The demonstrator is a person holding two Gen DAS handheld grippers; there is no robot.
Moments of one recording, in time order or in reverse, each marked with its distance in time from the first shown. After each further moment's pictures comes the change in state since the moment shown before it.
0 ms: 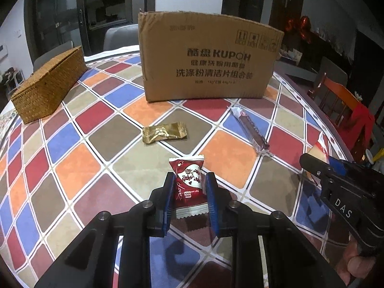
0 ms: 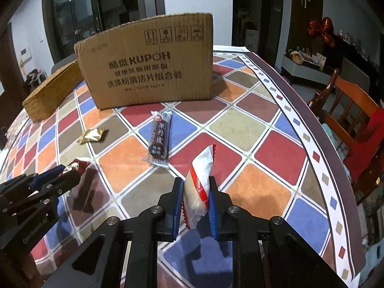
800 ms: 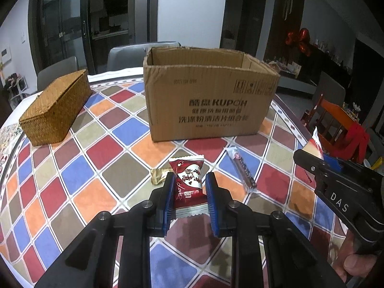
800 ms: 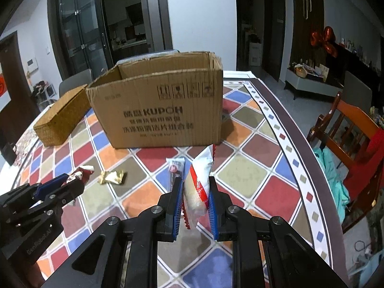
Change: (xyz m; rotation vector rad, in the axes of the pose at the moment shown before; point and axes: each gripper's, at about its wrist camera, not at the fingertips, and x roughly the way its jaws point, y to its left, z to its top) left arm -0.038 0.001 0.052 -0.009 -0.072 -0.003; right arm -0.032 0.006 0.059 0.004 -0.081 0.036
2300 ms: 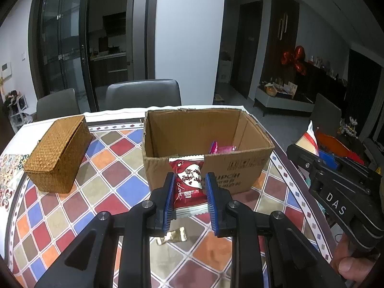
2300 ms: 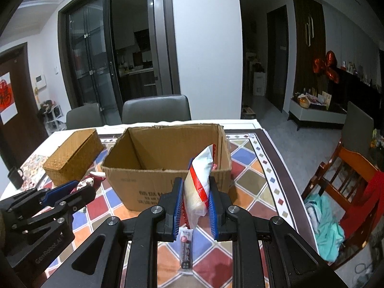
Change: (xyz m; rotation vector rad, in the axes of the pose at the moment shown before) left arm -0.021 0.002 0.098 0.013 -0.130 -0.011; right arm -0.028 0.008 0.096 -0.029 -0.175 0.024
